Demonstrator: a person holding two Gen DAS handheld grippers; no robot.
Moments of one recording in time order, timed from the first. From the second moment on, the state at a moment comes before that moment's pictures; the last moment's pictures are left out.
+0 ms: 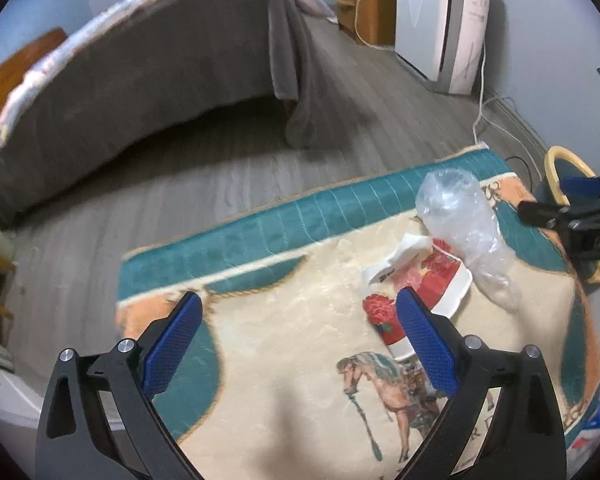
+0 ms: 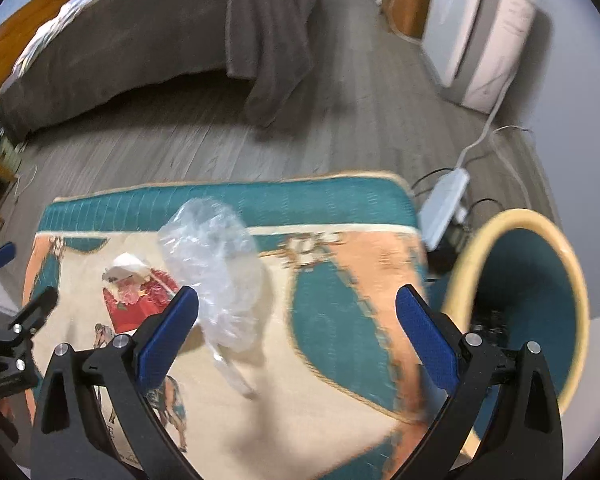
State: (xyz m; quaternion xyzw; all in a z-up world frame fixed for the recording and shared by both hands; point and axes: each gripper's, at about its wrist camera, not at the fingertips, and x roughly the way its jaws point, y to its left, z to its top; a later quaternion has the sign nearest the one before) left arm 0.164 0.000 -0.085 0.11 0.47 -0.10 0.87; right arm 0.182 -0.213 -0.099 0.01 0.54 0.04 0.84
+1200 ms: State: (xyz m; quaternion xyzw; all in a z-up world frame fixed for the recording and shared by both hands) left arm 0.165 -0.056 -0.100 0.14 0.49 -0.24 0.83; right arm 0.190 -0.226 -0.096 0.08 0.56 0.08 0.82
